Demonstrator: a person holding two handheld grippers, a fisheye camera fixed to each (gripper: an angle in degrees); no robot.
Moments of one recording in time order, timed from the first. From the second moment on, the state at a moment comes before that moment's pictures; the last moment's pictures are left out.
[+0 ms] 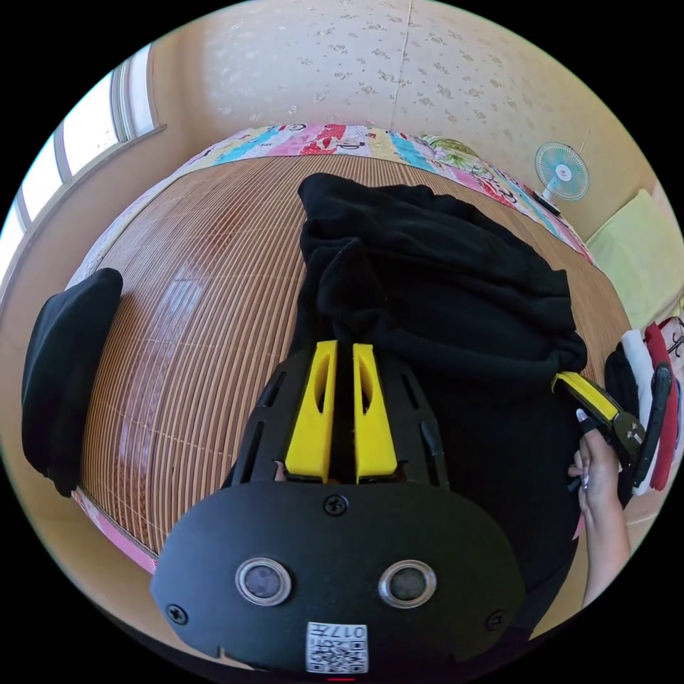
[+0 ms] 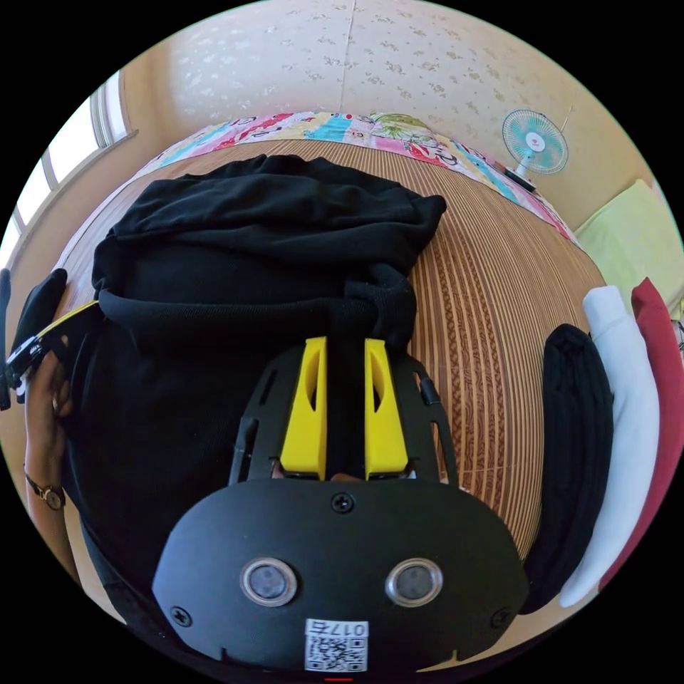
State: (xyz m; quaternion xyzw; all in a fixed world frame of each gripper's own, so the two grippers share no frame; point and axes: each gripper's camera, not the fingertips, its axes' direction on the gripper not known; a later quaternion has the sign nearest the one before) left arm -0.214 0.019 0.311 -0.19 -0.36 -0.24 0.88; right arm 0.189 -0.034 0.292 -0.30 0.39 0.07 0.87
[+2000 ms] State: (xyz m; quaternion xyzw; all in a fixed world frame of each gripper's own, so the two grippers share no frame) left arm -0.048 0.056 -0.223 0.14 0.17 -0.35 0.91; right arm -0.038 -0.021 -0.232 0.10 -0.13 0.05 0.99
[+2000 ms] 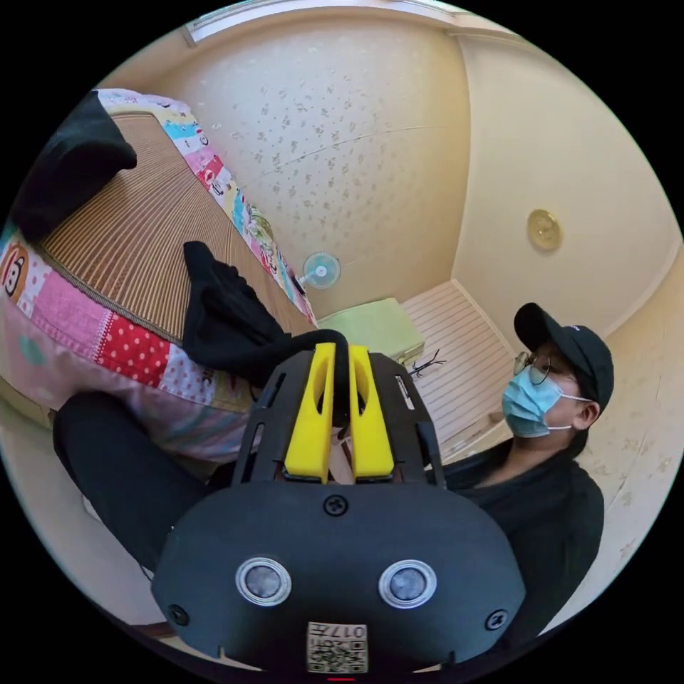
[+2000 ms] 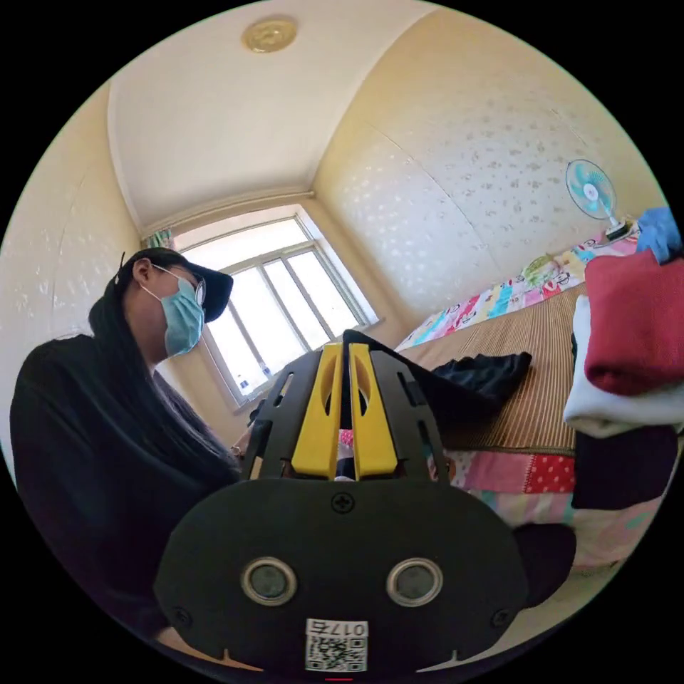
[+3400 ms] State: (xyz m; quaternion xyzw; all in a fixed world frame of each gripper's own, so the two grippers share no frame) left arm 0.058 -0.068 0.116 0.08 -0.05 -0.18 0.98; right arm 0.070 0.036 0.149 -0.08 0.34 0.03 0.93
